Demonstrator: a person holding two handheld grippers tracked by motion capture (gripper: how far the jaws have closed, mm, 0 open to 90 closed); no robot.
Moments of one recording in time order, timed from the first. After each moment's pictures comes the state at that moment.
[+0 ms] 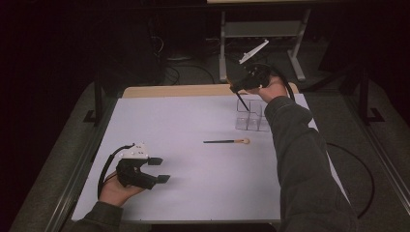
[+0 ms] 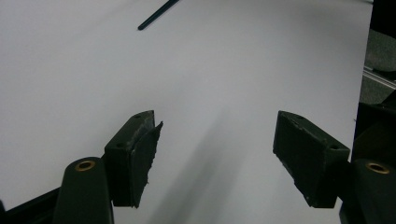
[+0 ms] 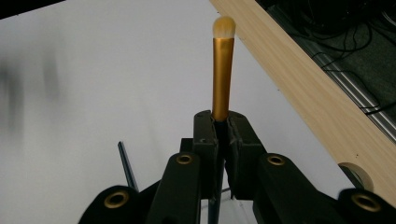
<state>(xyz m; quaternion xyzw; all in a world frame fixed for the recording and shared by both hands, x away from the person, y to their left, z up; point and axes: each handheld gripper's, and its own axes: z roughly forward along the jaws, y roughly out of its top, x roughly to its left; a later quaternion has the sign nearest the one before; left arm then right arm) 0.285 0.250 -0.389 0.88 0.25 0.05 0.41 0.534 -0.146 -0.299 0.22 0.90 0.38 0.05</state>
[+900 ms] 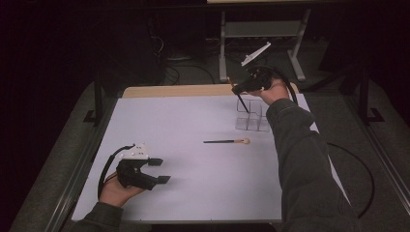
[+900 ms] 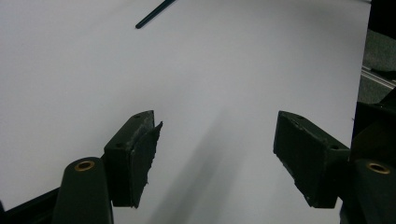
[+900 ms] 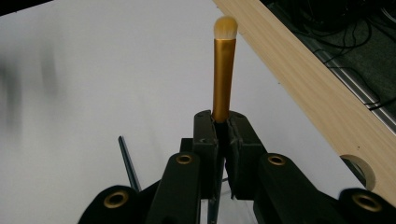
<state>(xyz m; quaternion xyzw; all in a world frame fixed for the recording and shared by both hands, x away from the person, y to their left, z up) 0.283 0.250 -0.390 0.88 0.25 0.04 0.41 0.529 -0.151 -0.304 0.22 0.90 0.37 0.05</state>
